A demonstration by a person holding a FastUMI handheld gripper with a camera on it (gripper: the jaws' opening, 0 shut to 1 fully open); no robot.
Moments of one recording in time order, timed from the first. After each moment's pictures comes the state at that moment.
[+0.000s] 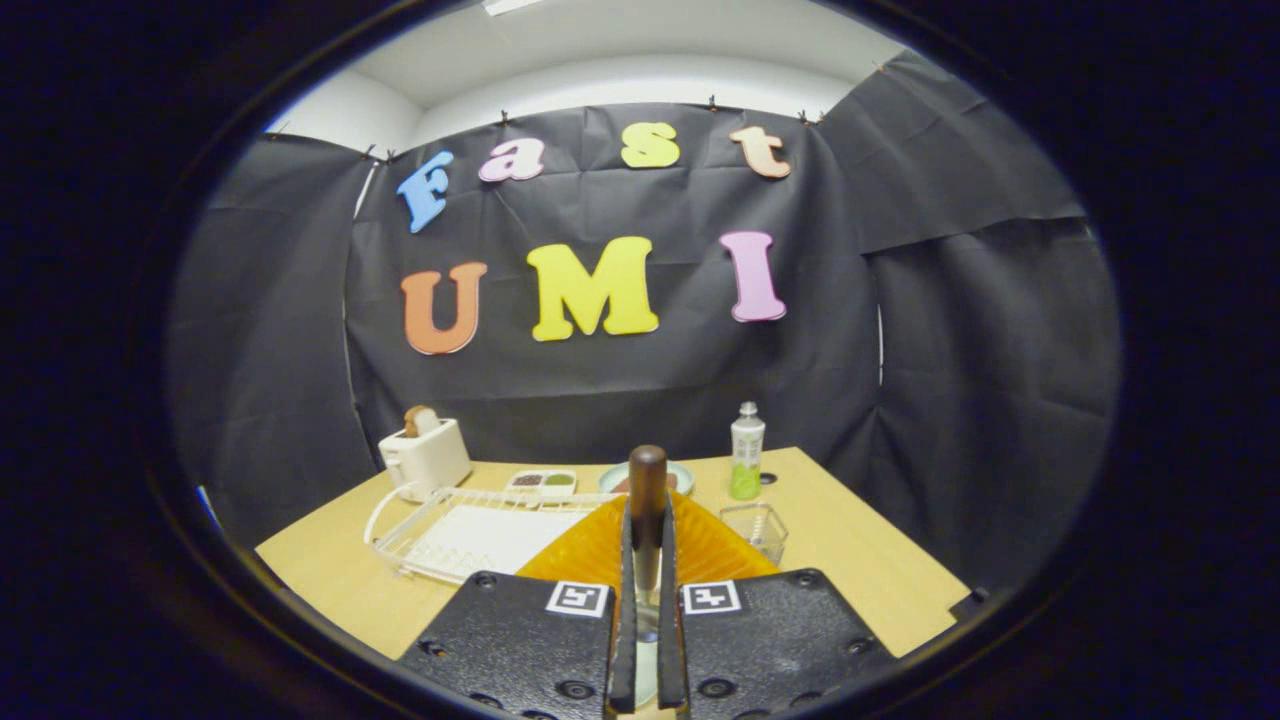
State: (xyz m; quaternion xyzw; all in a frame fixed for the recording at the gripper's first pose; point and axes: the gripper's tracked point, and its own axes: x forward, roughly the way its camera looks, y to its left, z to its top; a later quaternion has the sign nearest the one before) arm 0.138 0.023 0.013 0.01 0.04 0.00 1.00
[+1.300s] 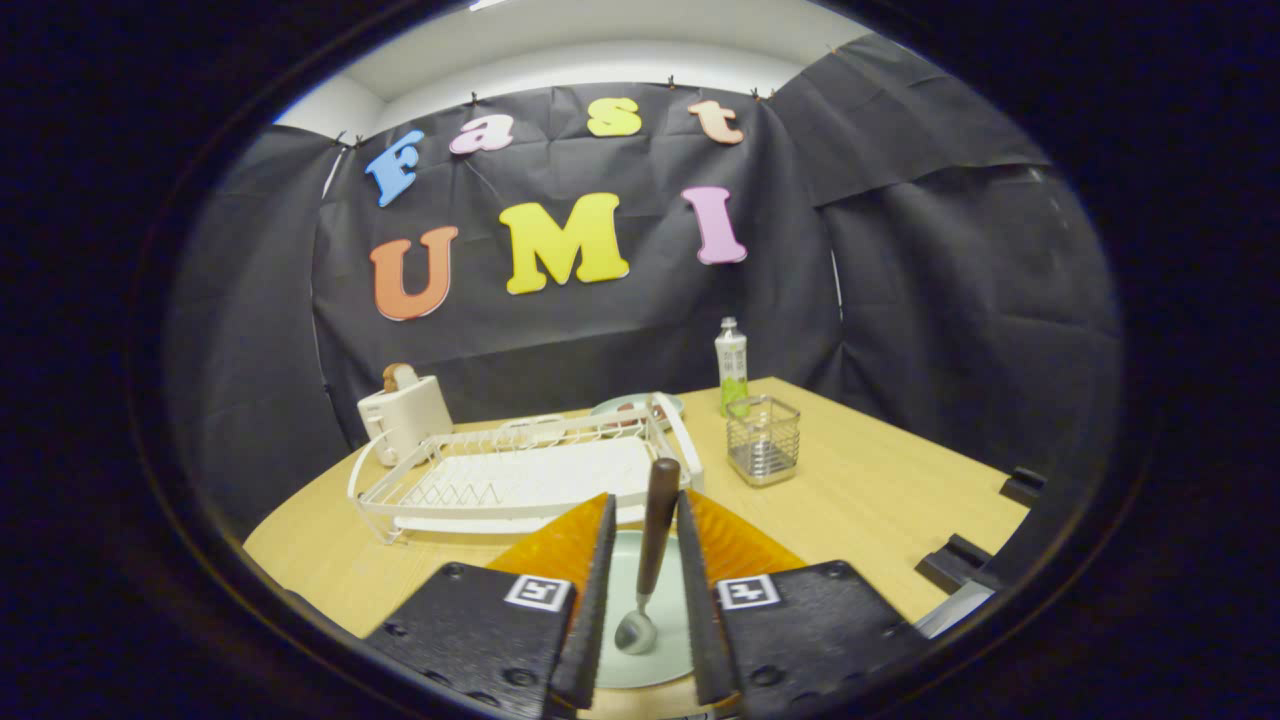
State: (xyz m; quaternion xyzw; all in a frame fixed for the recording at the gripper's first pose) arm 0.121 0.048 -0.077 0.05 0.04 -0.09 0.99
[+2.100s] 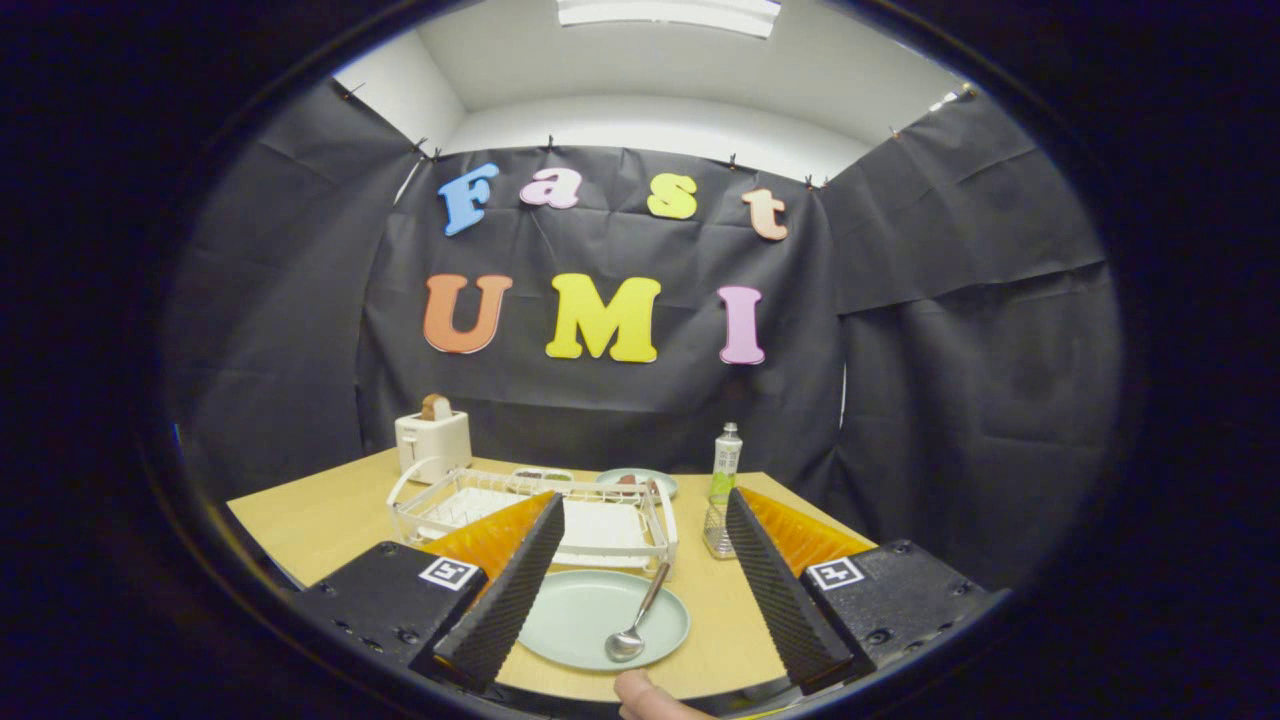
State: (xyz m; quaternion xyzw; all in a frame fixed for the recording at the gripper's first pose) arm 0.014 0.072 -0.001 -0.05 -0.03 -0.05 1.00
